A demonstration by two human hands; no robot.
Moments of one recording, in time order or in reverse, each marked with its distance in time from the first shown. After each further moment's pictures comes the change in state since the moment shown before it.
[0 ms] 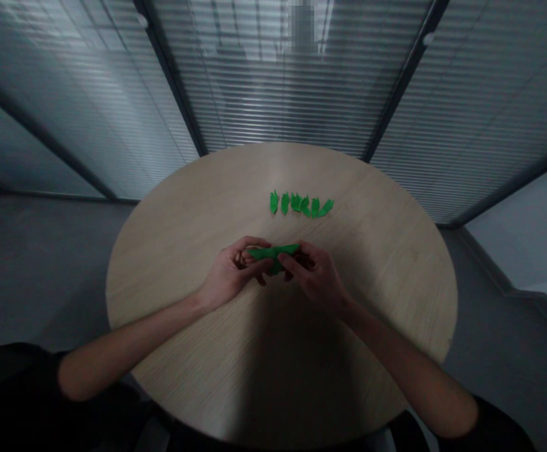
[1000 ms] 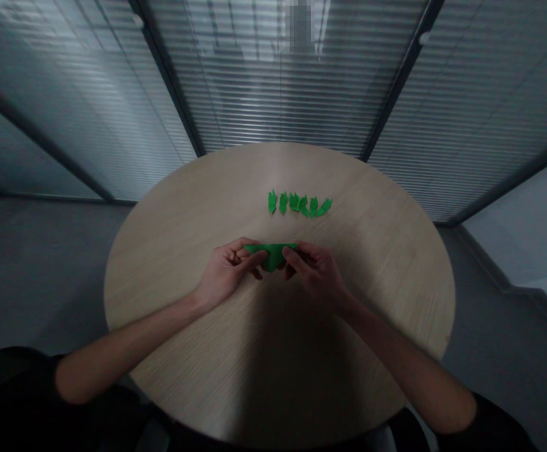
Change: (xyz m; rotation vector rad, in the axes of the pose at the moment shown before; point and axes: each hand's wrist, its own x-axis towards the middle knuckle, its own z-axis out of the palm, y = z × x) left_hand 0.001 0.003 -0.002 -0.004 0.062 0.003; right_hand 0.001 -0.008 -0.001 0.001 0.038 0.010
